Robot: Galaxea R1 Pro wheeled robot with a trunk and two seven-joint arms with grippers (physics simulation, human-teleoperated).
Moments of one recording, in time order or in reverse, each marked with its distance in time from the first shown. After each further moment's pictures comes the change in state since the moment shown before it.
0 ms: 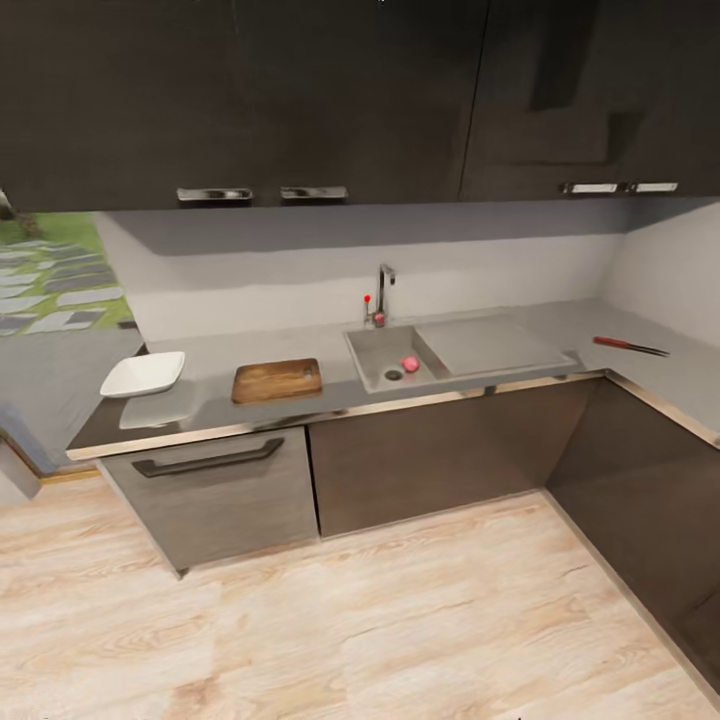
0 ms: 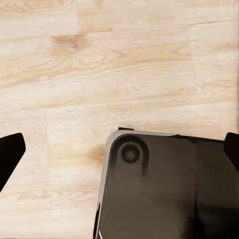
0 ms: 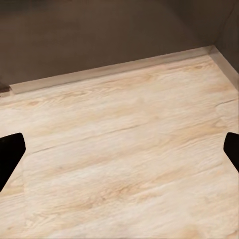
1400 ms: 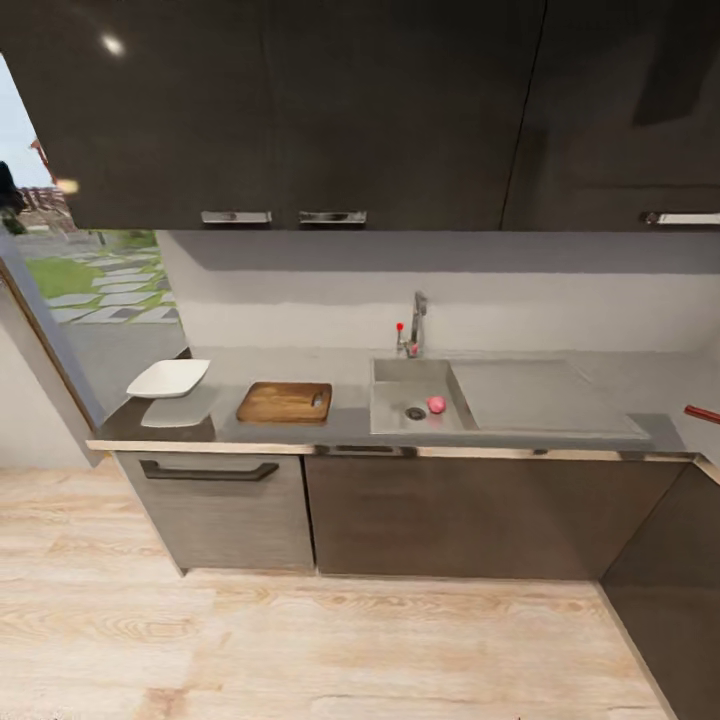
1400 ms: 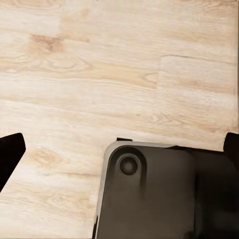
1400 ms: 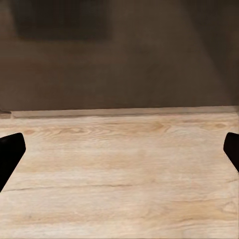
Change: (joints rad) left arm 0.000 0.000 0.000 0.006 -0.001 0.001 -0.001; right arm 0.000 0.002 0.002 0.001 0.002 -0.001 -0.001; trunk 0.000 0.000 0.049
